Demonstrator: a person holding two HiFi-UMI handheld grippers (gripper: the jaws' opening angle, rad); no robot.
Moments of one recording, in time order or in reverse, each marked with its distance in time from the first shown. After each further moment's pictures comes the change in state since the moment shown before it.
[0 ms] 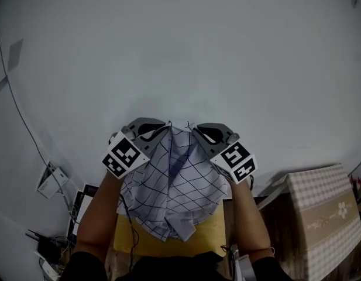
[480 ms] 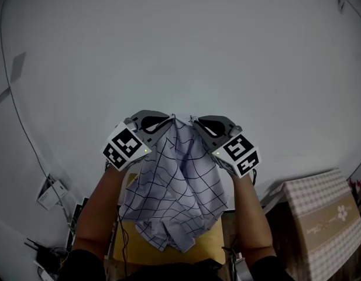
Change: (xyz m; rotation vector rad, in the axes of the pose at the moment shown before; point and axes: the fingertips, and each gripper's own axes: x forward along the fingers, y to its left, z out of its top) left arm -0.066 -0.016 0.073 0.114 -0.141 0.040; right arm -0.049 0.040 0.083 -0.155 -0.098 -0.098
